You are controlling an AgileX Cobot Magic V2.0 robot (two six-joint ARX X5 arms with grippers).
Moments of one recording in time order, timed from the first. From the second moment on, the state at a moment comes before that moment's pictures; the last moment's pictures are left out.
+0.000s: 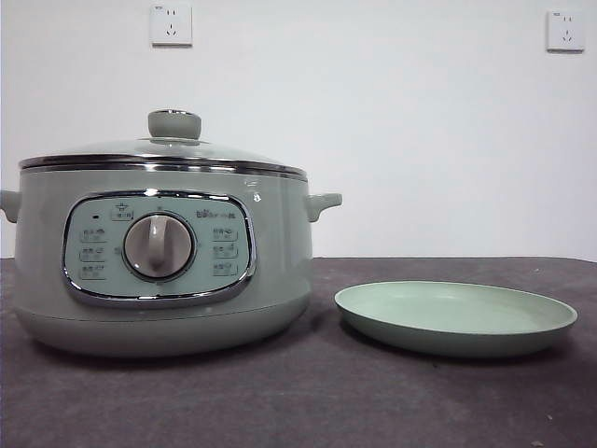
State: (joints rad) left arm 0.05 0.01 0.04 -0.23 0.04 -0.06; right arm 0.06 0.00 0.02 -0.17 -0.03 0.24
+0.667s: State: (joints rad) left arm 0.05 0.02 0.11 -0.22 0.39 -0.46; right arm 0.06 0.08 0.07 -0.21 -0.17 0.66
